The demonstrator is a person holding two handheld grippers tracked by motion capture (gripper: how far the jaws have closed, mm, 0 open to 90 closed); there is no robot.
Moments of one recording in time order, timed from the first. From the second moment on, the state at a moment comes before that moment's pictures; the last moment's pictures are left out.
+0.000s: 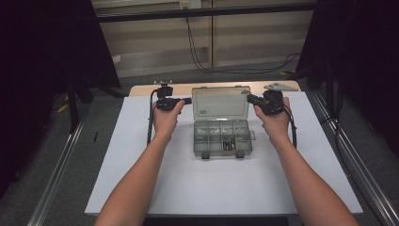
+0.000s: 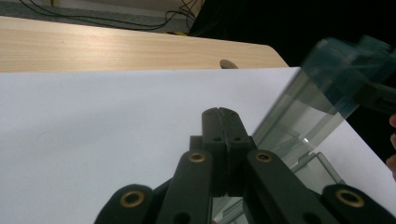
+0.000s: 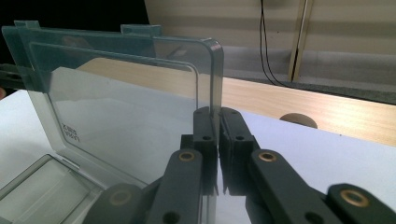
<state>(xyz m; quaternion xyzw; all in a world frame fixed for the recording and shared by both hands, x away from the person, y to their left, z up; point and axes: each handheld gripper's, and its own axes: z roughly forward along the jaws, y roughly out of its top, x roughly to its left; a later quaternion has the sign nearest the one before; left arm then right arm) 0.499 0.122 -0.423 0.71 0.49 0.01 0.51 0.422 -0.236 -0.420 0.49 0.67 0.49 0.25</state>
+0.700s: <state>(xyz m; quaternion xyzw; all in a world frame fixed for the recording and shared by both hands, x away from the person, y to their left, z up) 0.493 0.116 -0.414 0.73 0.42 -0.05 0.54 0.397 -0.248 -0.418 0.44 0.69 0.53 0.22</state>
